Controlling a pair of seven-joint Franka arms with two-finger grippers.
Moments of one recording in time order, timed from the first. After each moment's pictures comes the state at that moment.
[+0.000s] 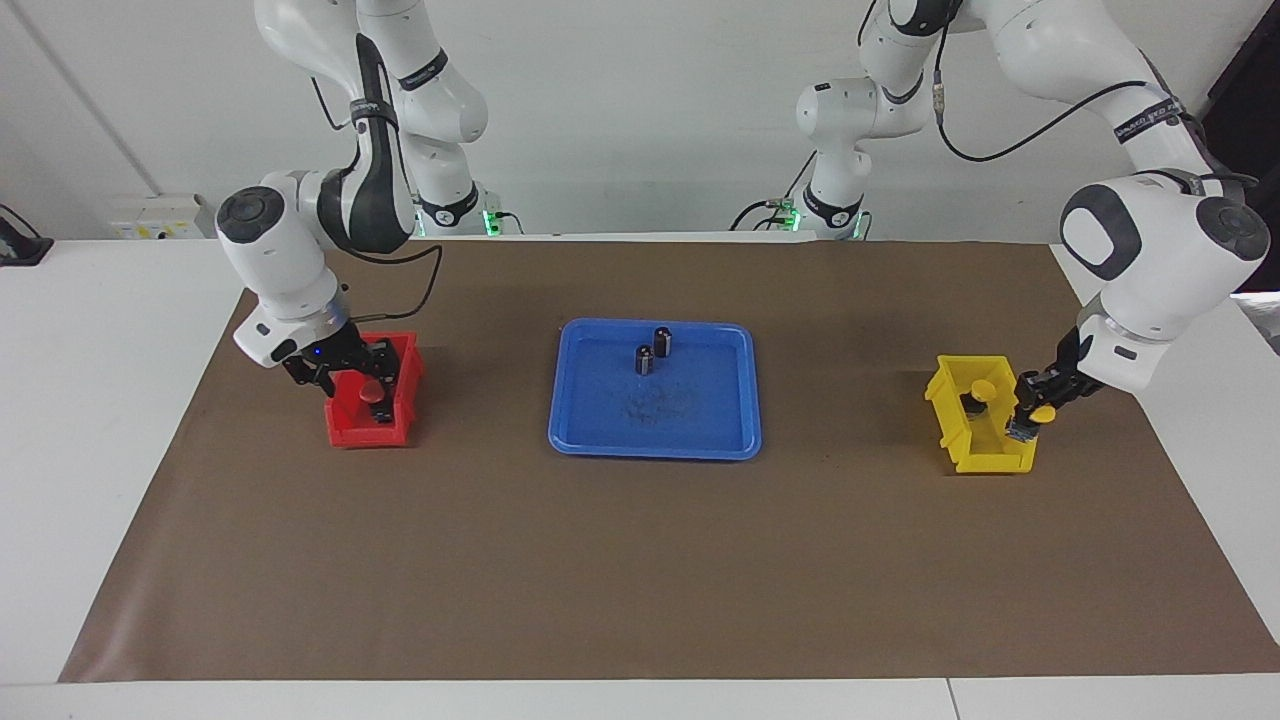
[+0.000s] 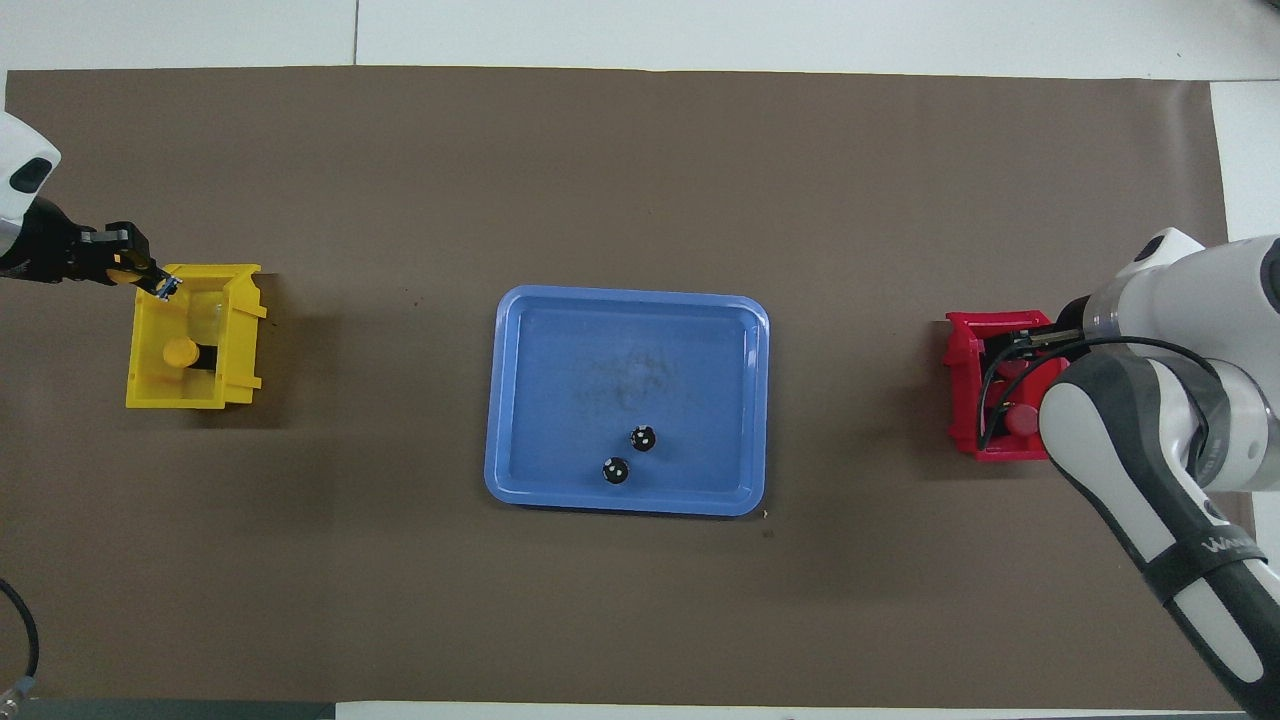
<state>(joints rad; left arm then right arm) -0.01 0.24 0.12 -1.76 -0.05 2.00 -0.07 -0.37 0.04 0.32 -2.10 -0.03 2.14 -0.13</state>
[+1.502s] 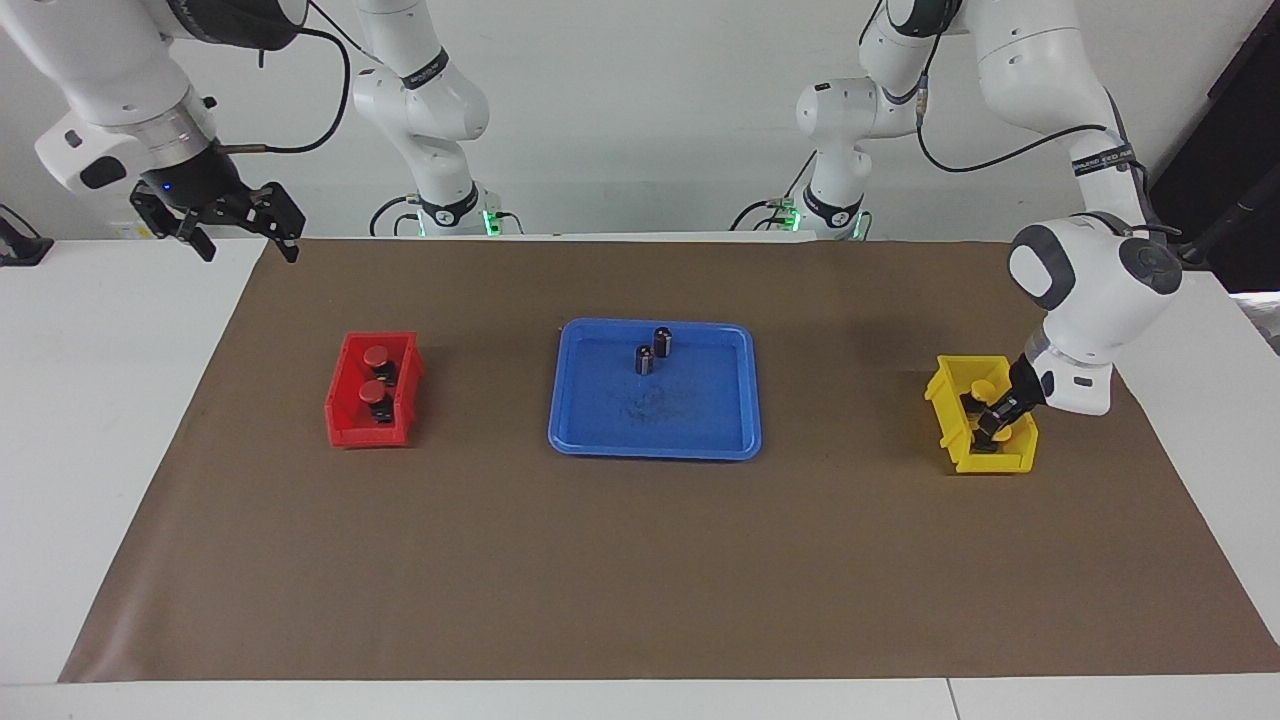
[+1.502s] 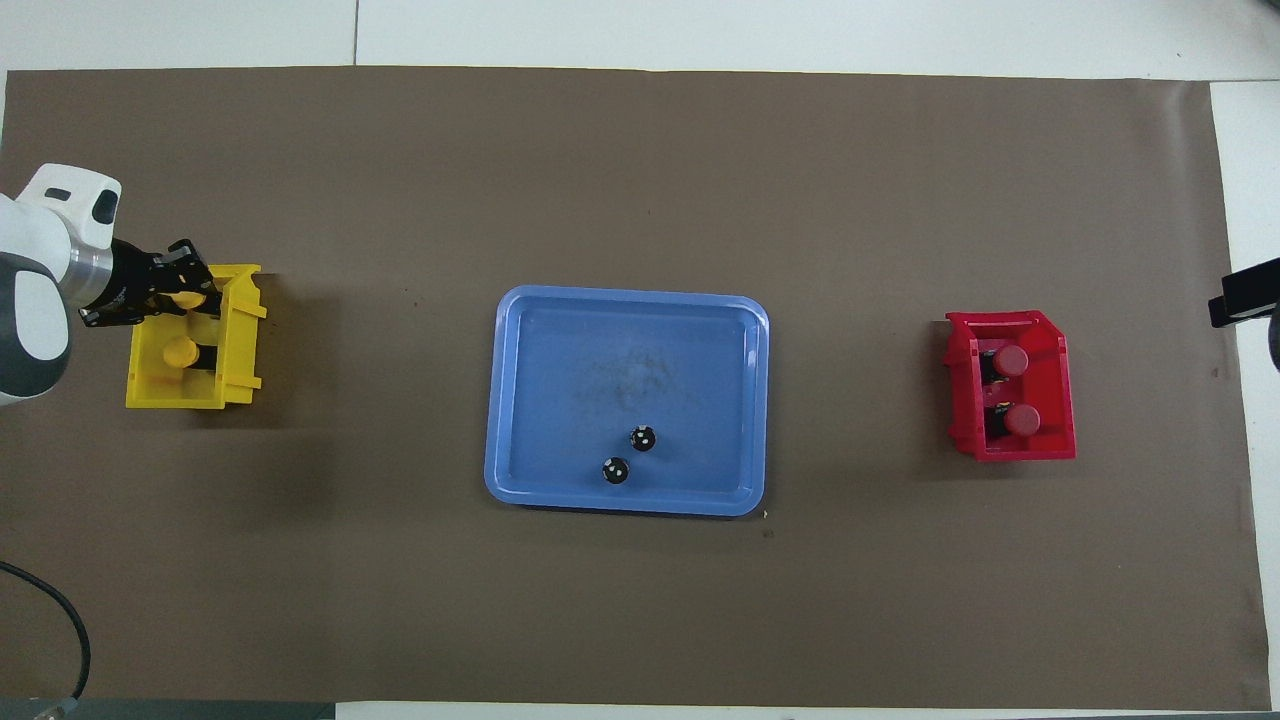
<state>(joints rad) -0.02 0.25 0.10 -1.94 -0.08 2.24 -0.32 -0.17 0.01 0.06 -1.49 -0.05 1.43 -0.09</state>
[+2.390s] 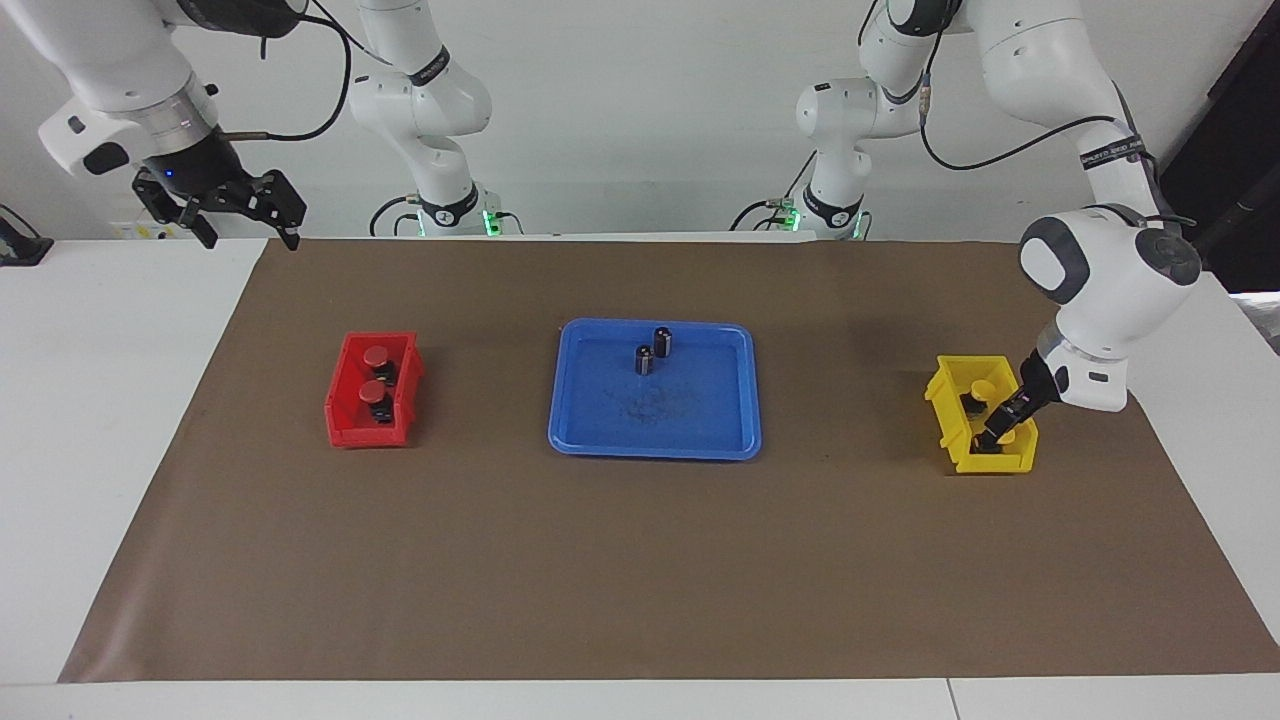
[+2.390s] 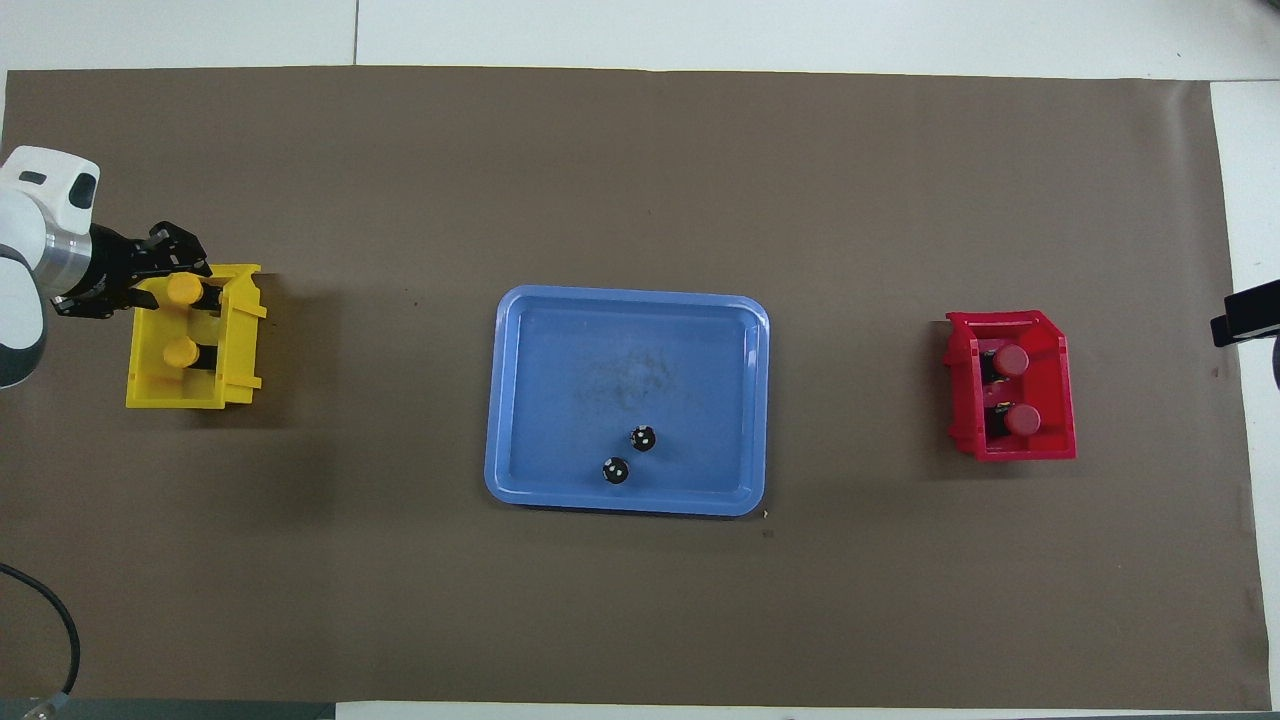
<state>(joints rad) -0.02 0.23 0.10 -1.87 -0.09 2.16 -0.32 -0.03 -0.02 -0.07 -1.53 -0.05 1.42 -0.09</state>
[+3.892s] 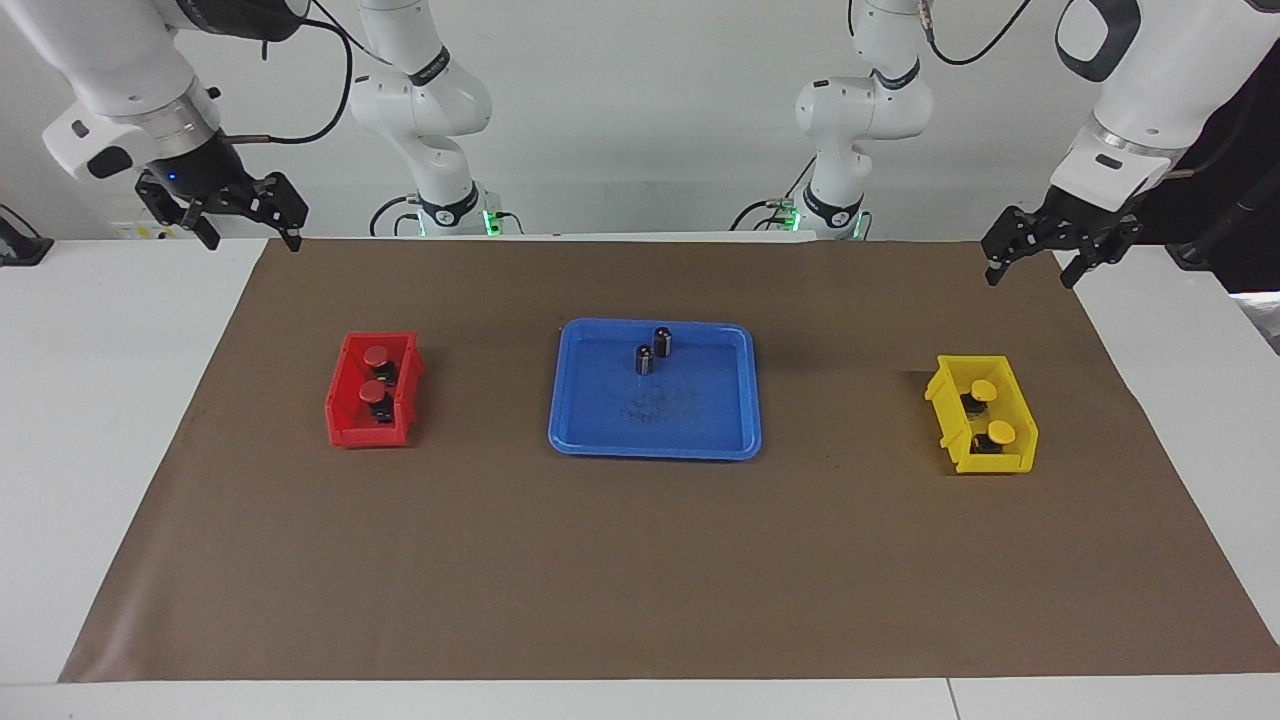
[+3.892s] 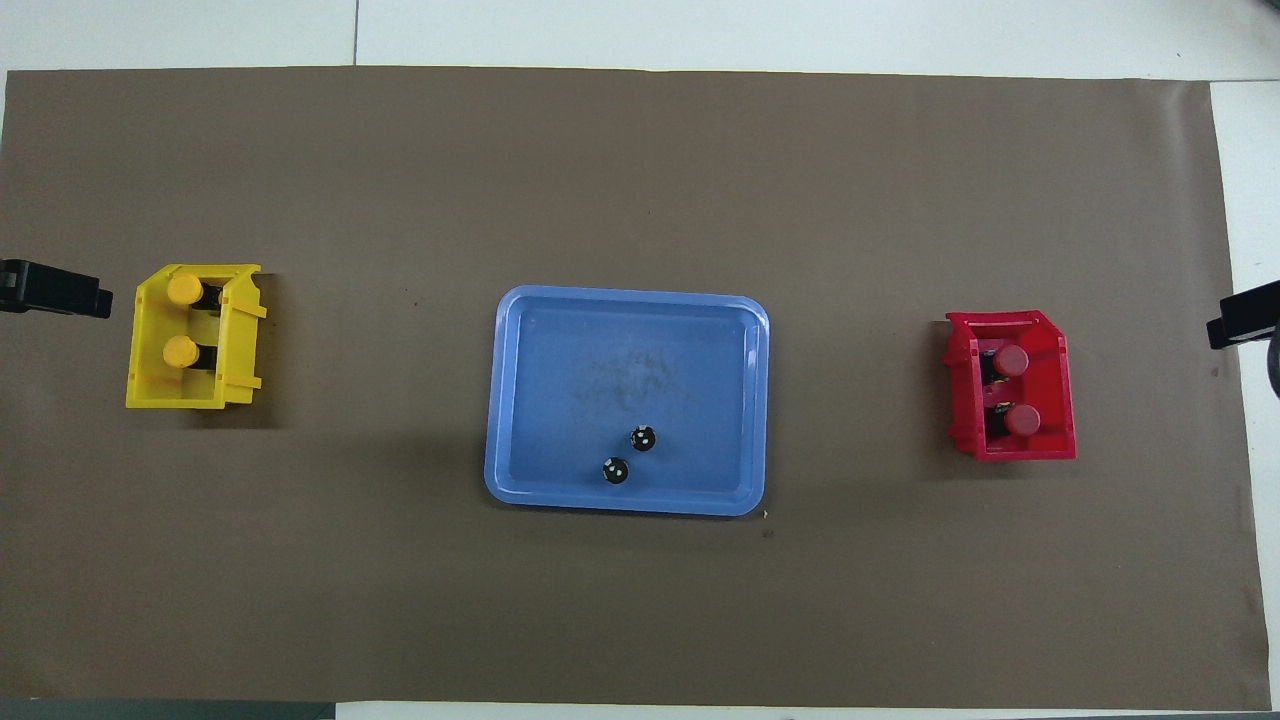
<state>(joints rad) -0.12 -0.07 0.10 -1.67 0.01 1.65 0.18 -0.03 -0.02 -0.07 -1.53 -0.05 1.42 -0.09</state>
